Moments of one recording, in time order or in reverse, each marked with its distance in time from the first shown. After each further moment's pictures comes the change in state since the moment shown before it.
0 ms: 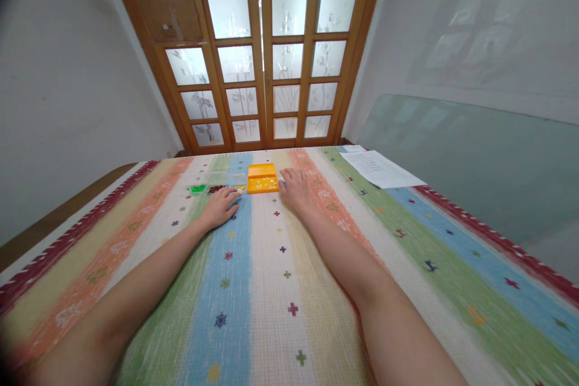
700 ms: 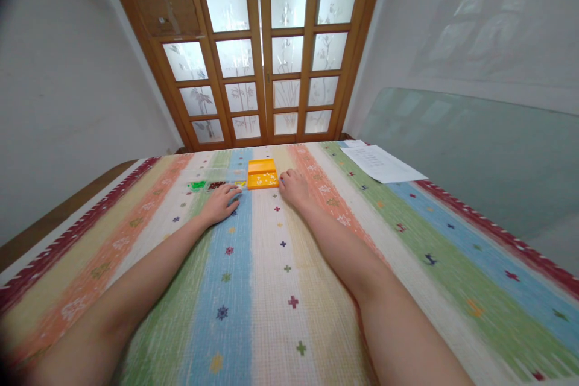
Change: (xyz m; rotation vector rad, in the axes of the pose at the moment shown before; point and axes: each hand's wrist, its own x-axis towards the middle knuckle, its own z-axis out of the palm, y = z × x) left_hand -0.001 -0.003 0.003 -0.018 -0.001 0.013; right_hand -0.004 0.000 0.008 -0.036 -0.111 0.049
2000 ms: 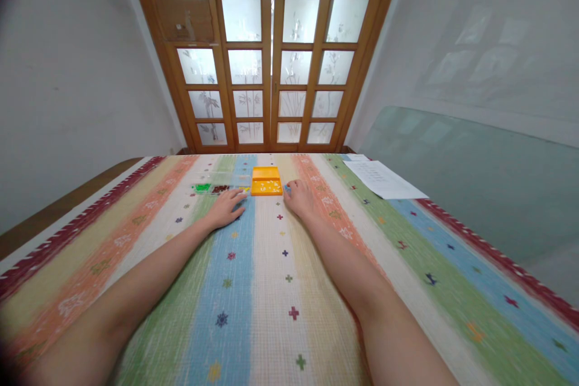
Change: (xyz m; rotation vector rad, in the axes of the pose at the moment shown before) left_hand -0.001 0.004 0.006 0.015 -0.012 -0.016; right_hand -0.002 0.008 0.004 -0.077 -0.096 0.103
